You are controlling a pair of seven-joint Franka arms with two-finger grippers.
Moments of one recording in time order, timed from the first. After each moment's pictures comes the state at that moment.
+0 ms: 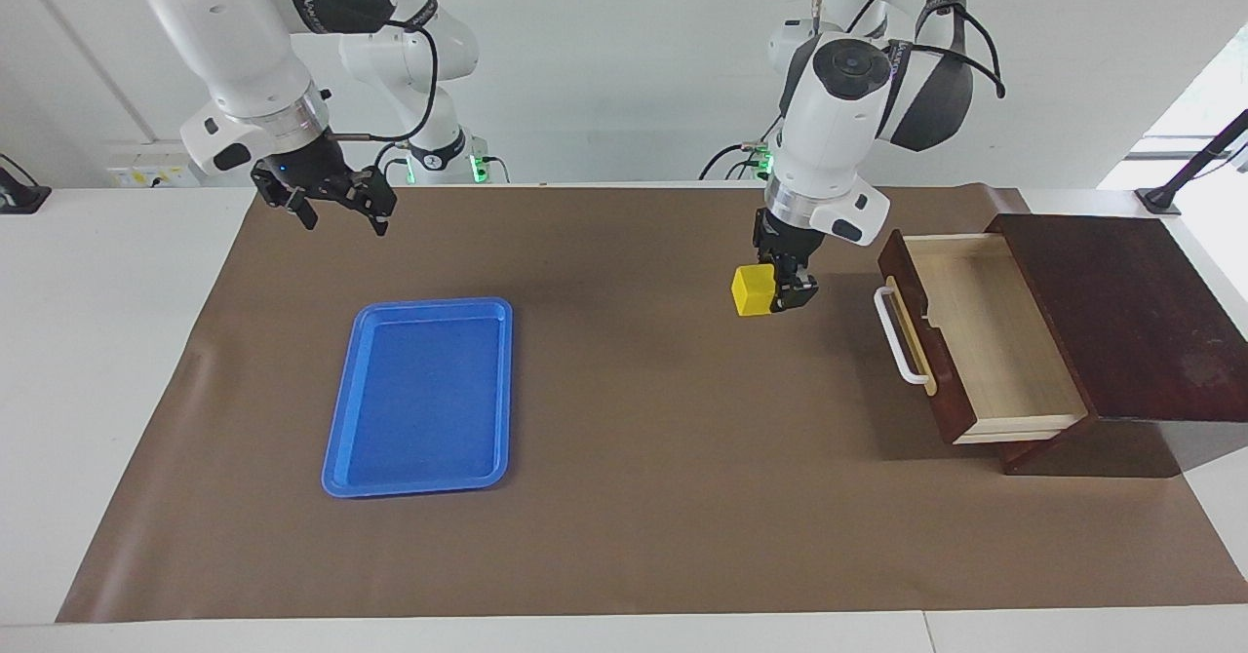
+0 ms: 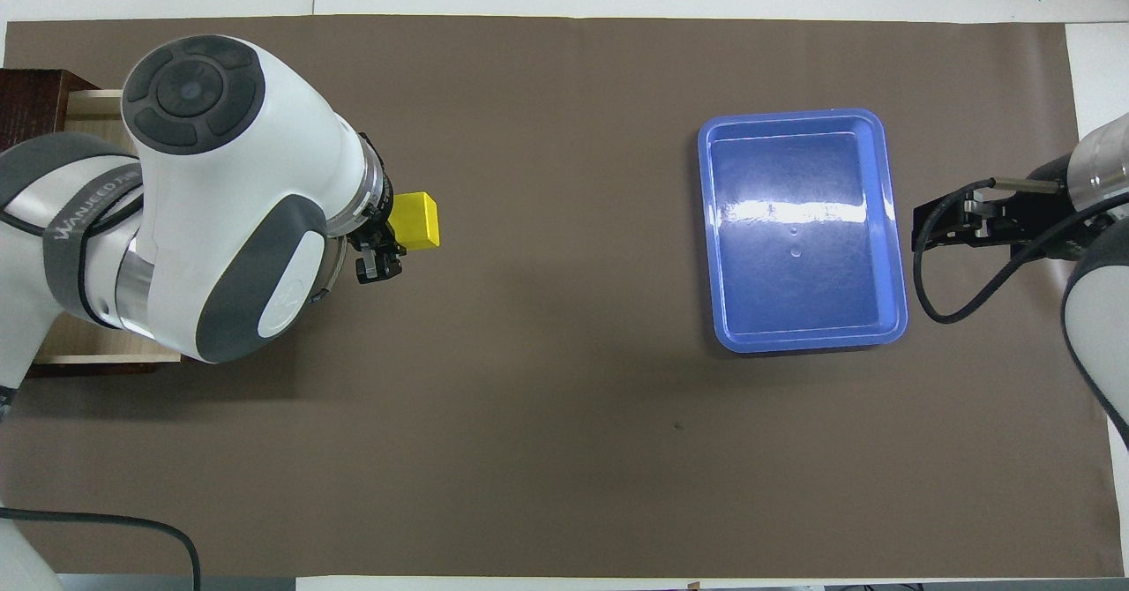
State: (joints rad) left arm -0.41 0.16 -0.05 -1.65 0.01 1.83 -2.15; right arm 0.07 -0.03 -0.01 -1.68 0.01 1.58 0.20
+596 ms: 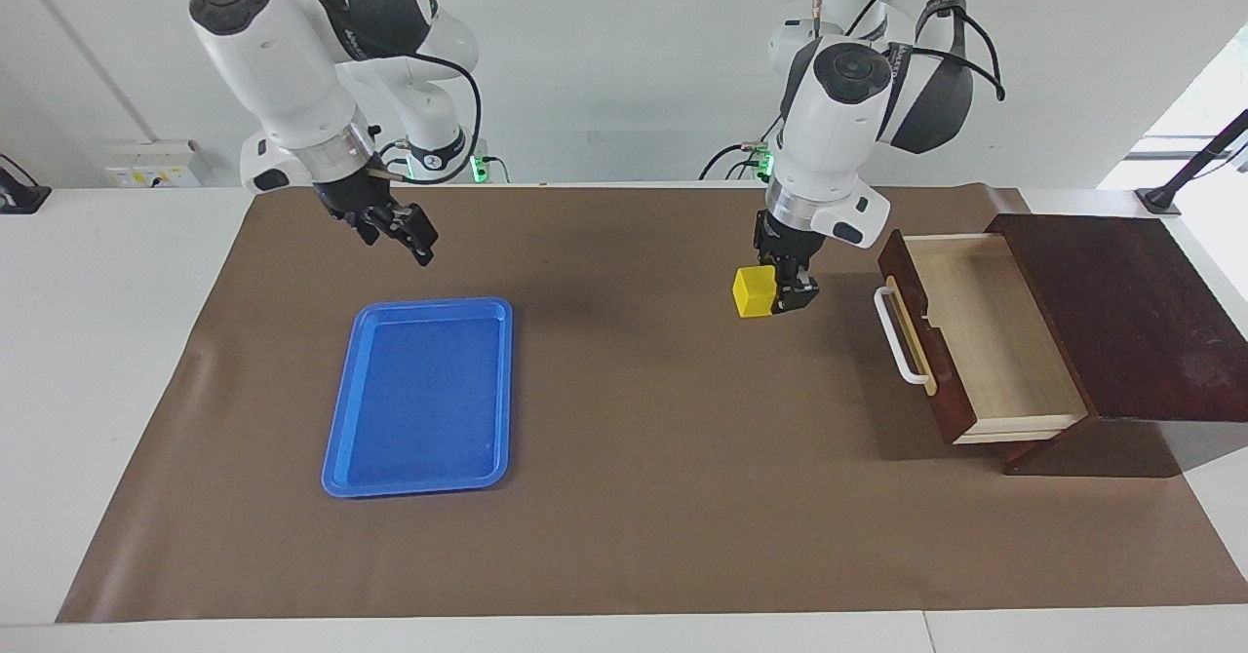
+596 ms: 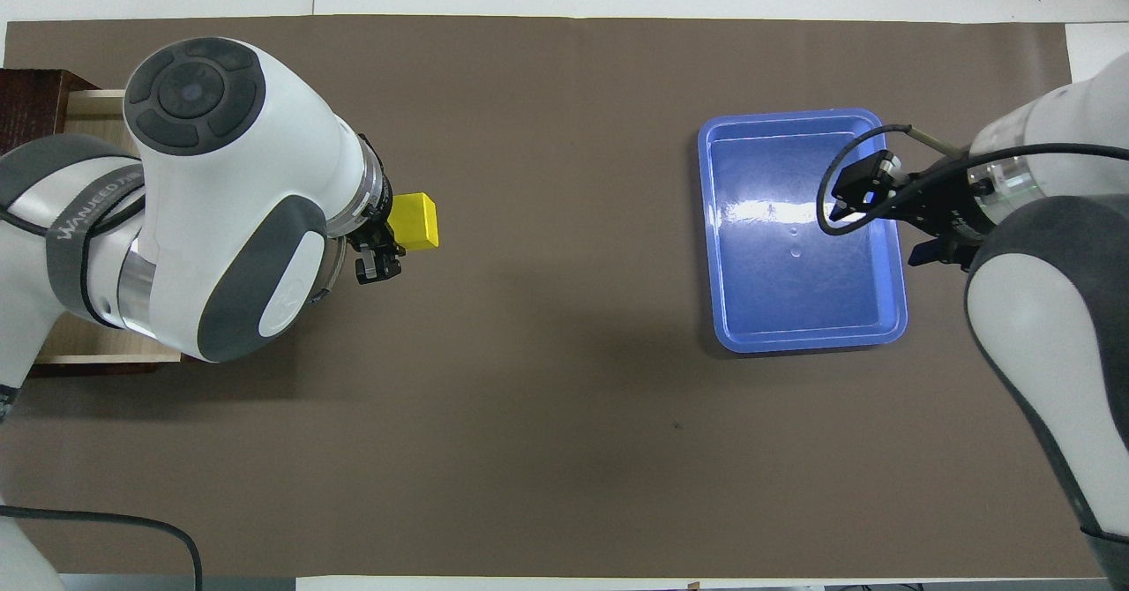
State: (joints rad) left arm -0.41 0.16 -0.05 -1.66 0.01 1.84 -2.15; right arm 0.14 0.05 0.01 -1.70 0.16 1.73 0.73
